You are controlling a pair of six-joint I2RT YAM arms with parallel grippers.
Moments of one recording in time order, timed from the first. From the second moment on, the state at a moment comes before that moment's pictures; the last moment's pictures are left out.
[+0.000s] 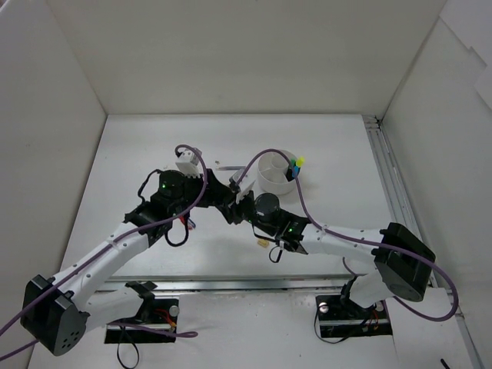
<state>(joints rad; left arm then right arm) -0.58 1.07 0.81 -0.08 0.13 -0.57 1.00 1.44 0.75 0.54 0.10 0.11</state>
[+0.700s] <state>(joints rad) -0.35 0.79 0.82 -0.20 0.03 -0.53 0.57 1.41 0.73 0.58 0.13 0.02</state>
